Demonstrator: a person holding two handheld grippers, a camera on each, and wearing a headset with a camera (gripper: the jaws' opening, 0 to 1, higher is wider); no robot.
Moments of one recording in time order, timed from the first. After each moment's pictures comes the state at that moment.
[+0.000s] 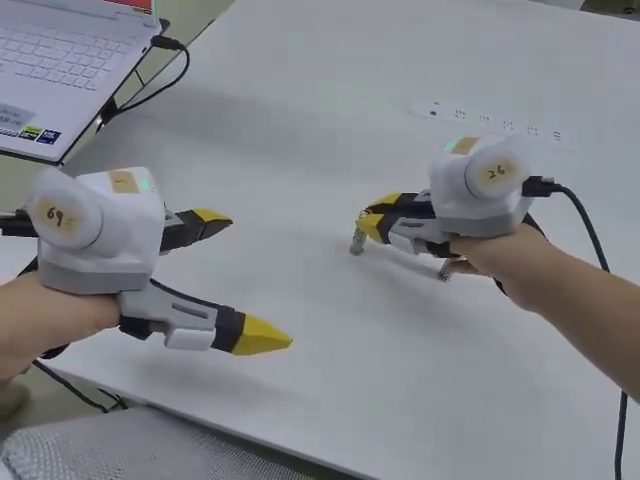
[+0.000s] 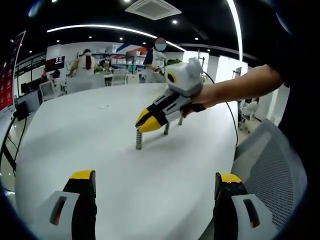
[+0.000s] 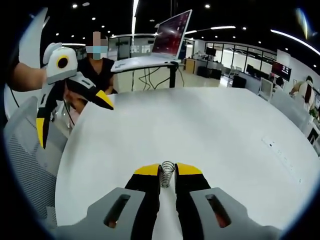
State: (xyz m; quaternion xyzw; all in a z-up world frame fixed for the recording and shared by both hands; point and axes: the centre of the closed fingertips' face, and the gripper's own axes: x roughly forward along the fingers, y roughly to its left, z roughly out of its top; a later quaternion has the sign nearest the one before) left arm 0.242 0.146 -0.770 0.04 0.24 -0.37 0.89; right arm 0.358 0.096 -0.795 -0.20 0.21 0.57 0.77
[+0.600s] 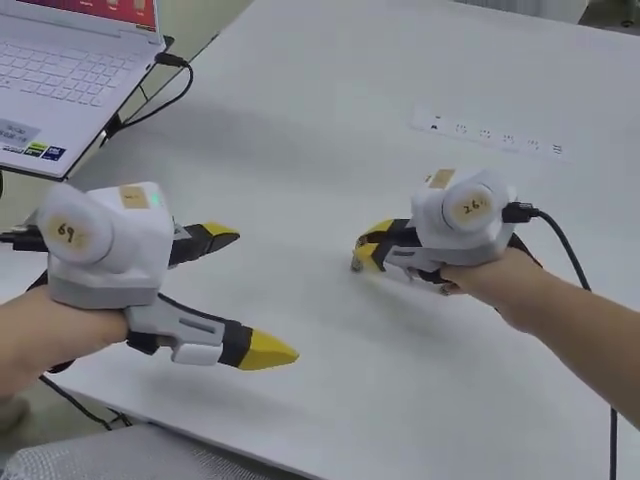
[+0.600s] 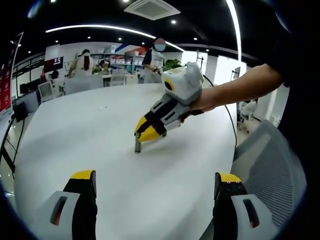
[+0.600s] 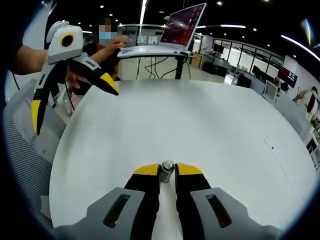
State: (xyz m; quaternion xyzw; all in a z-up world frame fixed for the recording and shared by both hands) left arm 0.244 0.139 -0.766 0.04 0.24 -0.38 0.89; right arm 0.358 0.094 -0.808 -0.24 0.22 0.57 0.75
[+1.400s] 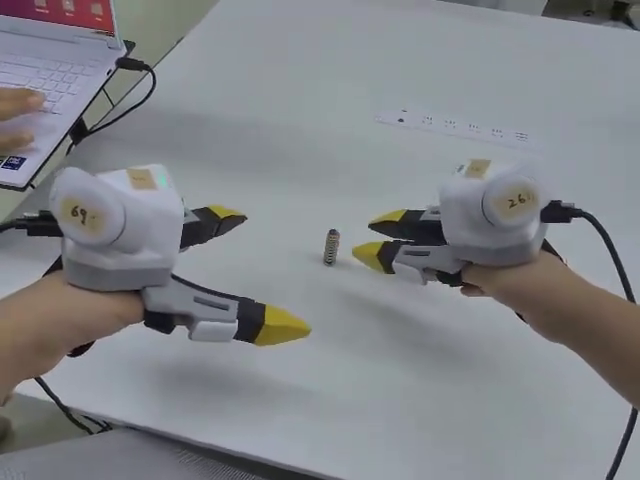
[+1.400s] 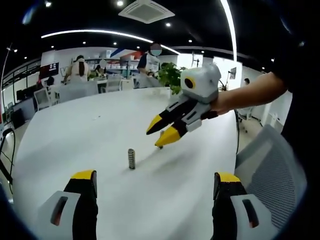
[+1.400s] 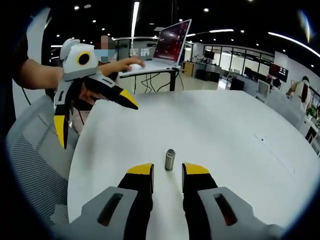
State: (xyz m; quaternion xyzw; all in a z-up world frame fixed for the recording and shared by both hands) left arm 0.265 0.104 -0.754 0.05 0.22 -0.40 0.89; right arm 0.334 0.047 -0.771 -0.18 0.20 0.56 0.78
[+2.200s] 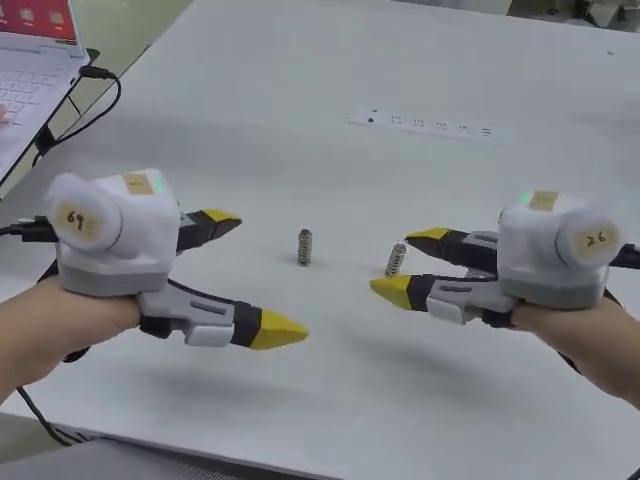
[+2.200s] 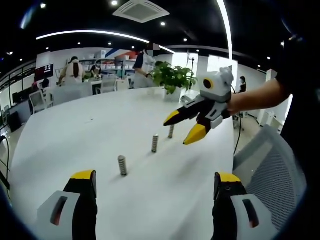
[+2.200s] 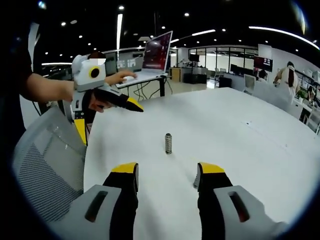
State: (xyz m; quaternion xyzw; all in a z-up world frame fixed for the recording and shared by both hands) left arm 0.270 0.079 -0.750 0.06 0.22 -0.41 0.88; right arm 0.310 -0.018 -0.757 -0.11 0.20 0.52 0.82
